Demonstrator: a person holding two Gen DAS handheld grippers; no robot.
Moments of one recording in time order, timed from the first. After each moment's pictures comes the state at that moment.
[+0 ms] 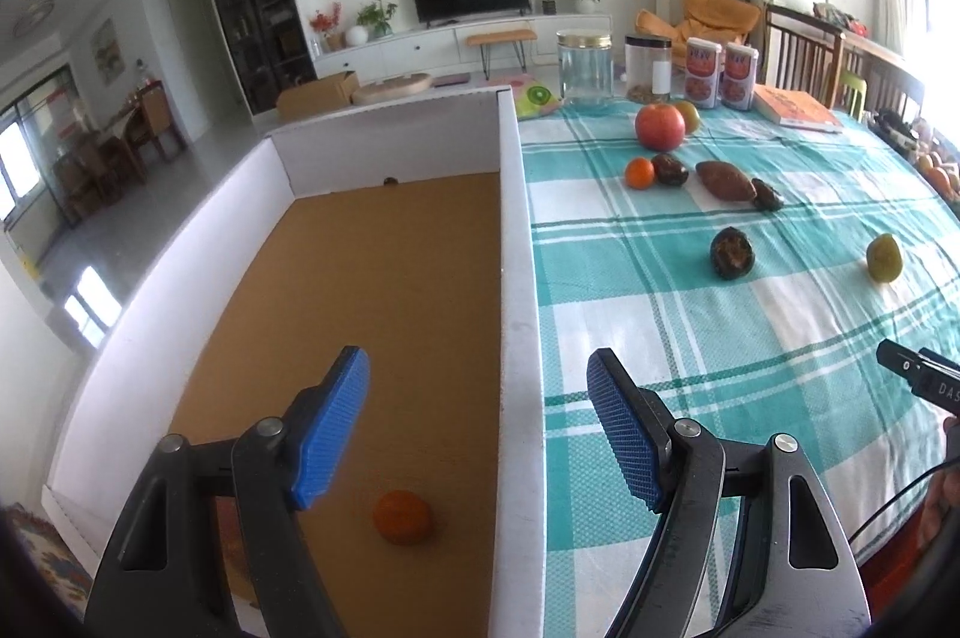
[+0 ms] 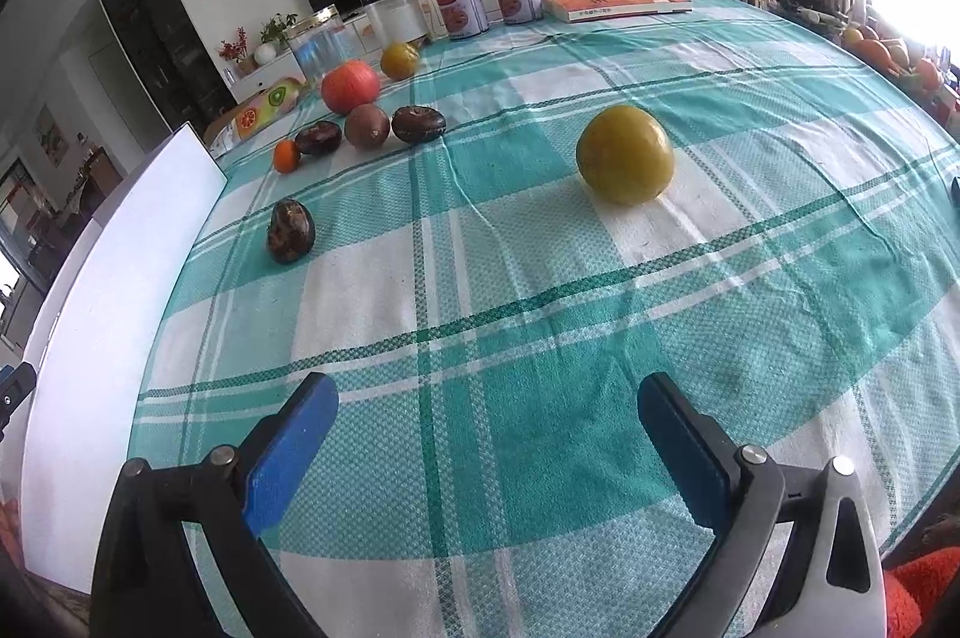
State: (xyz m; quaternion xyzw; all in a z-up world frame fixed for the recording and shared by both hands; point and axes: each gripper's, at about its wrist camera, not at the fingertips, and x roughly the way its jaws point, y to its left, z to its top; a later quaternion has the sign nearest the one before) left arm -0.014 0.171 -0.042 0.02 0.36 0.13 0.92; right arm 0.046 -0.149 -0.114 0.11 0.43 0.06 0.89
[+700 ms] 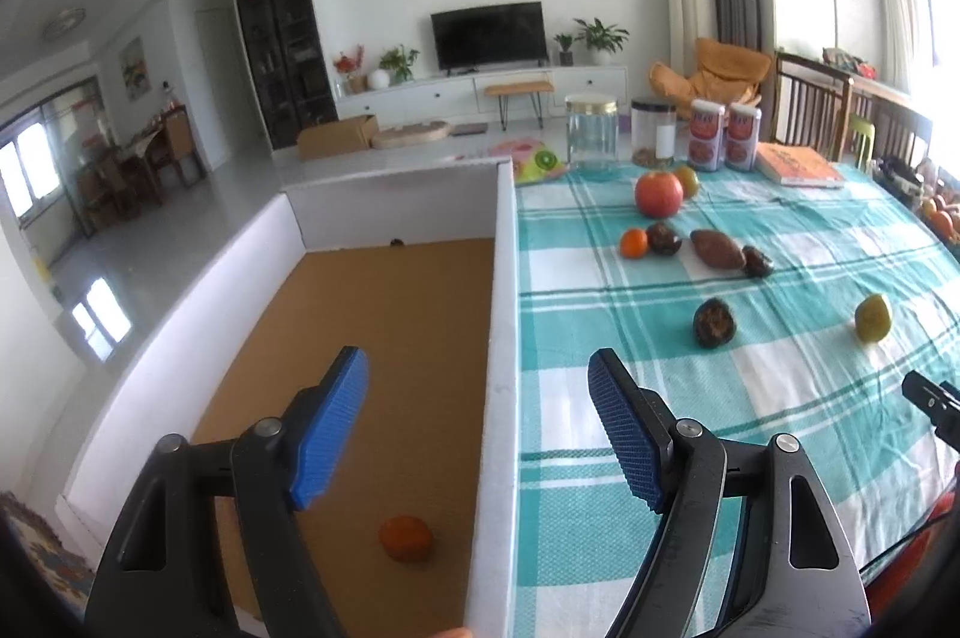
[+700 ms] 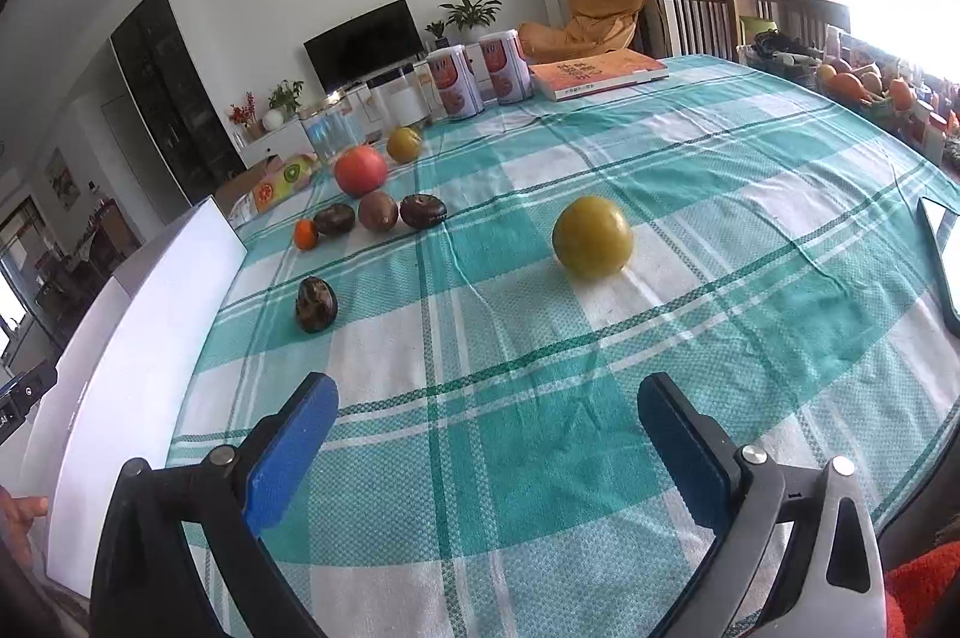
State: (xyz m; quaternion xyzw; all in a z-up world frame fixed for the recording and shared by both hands) left arm -0.022 0.144 -0.010 0.02 0.29 0.14 0.95; right arm 0.018 -0.170 -0.072 0.12 0.36 0.05 0.92
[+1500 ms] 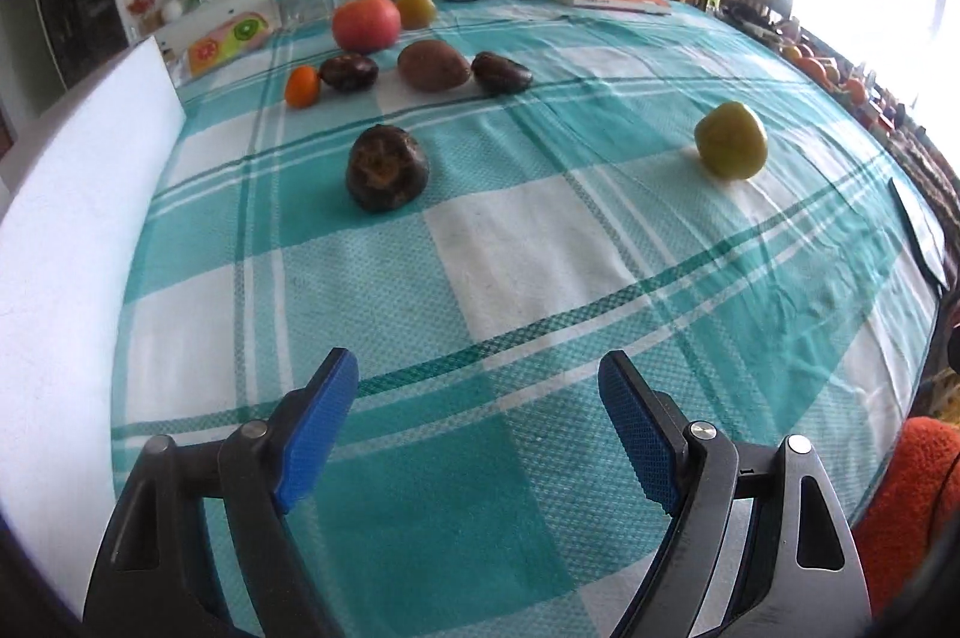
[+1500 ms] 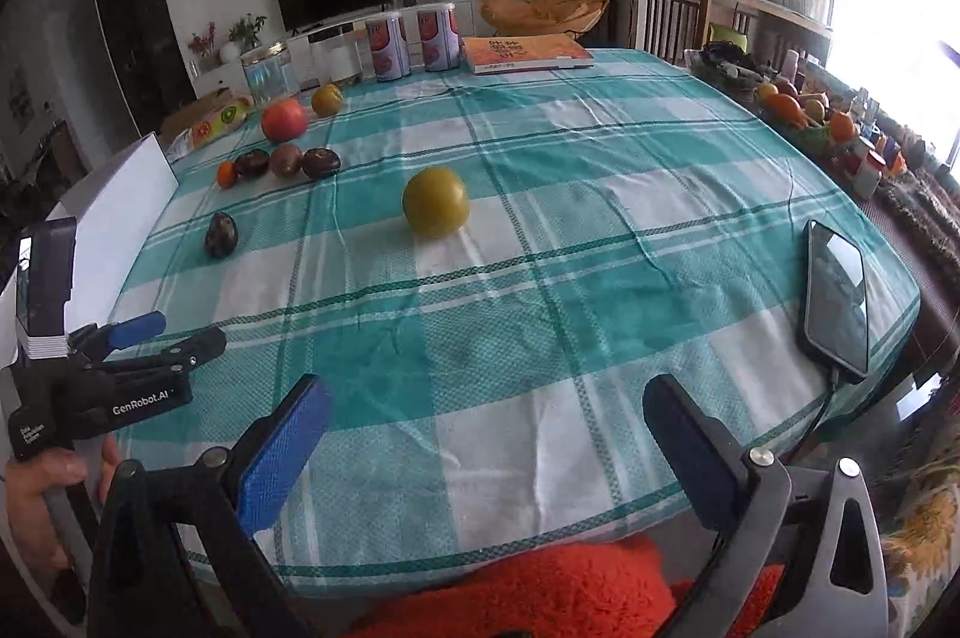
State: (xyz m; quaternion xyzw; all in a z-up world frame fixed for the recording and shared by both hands) left arm 0.063 0.008 -0.130 0.04 0.44 -0.07 0.90; right arm -0.022 -0.231 -0.070 0.05 0.39 0.00 0.92
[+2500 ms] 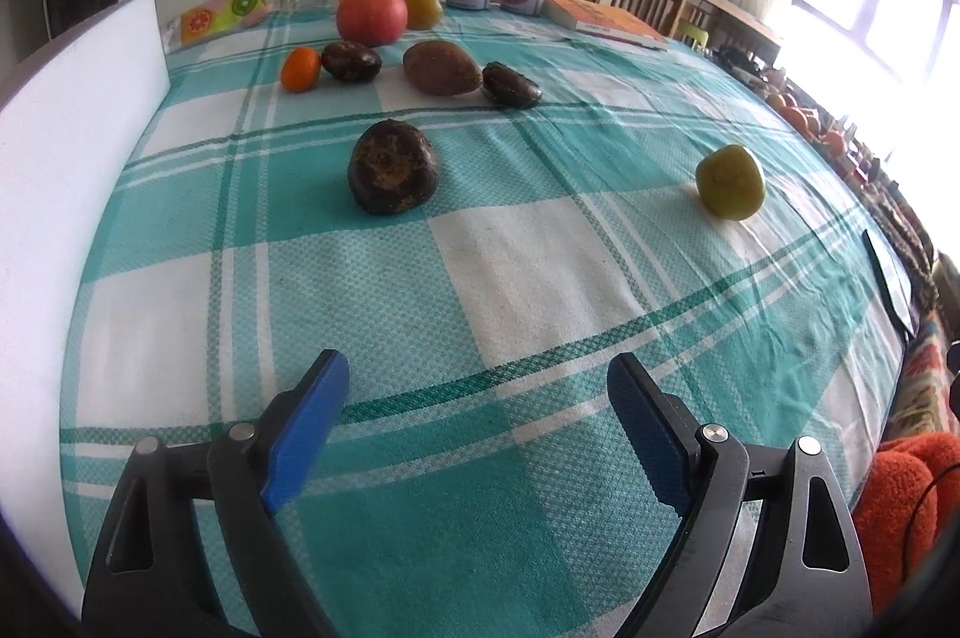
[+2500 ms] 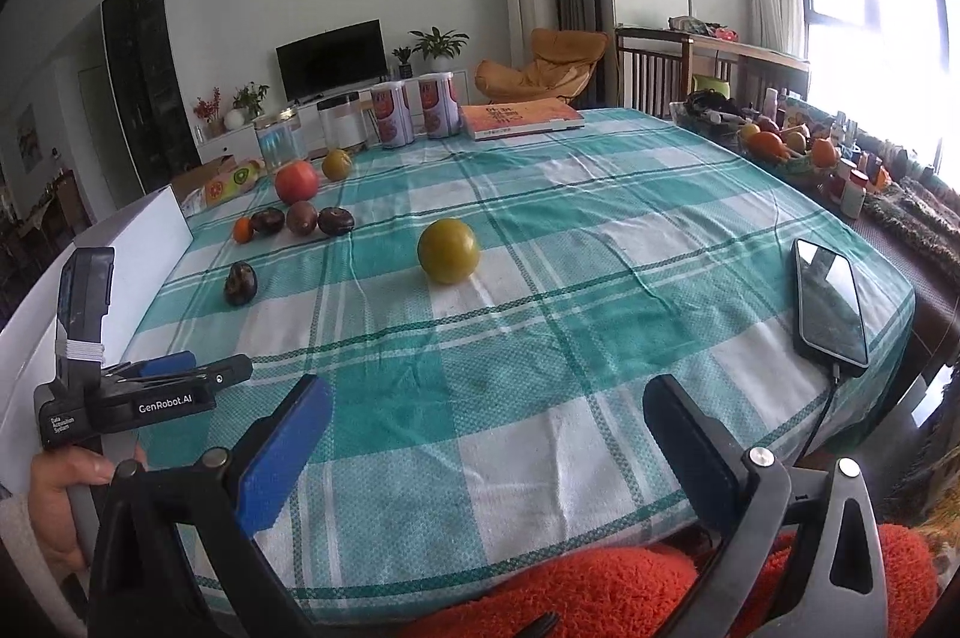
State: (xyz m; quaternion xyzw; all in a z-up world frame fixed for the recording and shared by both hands) left arm 0.078 0.030 -0.134 -0.04 0.43 -0.10 0.89; right arm -0.043 -0.224 -0.065 0.06 0.33 -0.01 0.94
